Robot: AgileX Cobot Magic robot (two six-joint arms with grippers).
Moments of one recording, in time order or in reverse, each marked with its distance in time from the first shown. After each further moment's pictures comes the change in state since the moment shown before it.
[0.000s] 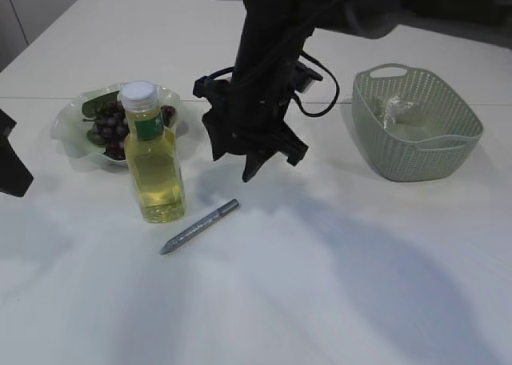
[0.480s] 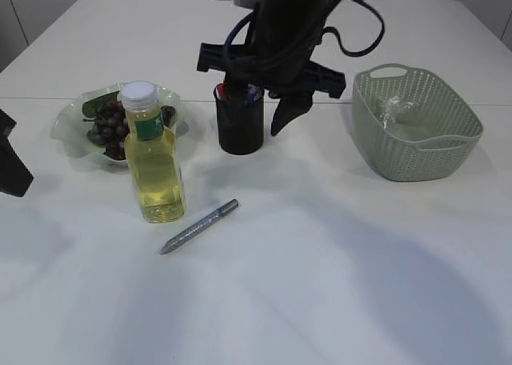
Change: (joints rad) left arm 0.000 0.000 0.000 0.000 0.000 0.000; right arm -0.024 -0.129 0.005 -0.055 0.053 -0.598
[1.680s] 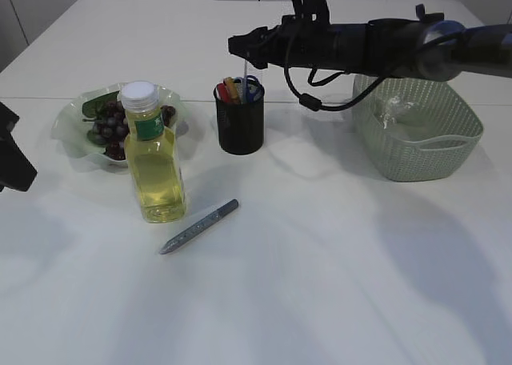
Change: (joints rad) left arm 0.000 0.000 0.000 -0.011 -0.025 0.000; right arm -0.319 0.345 0.007 1.673 -0.601 -2.357
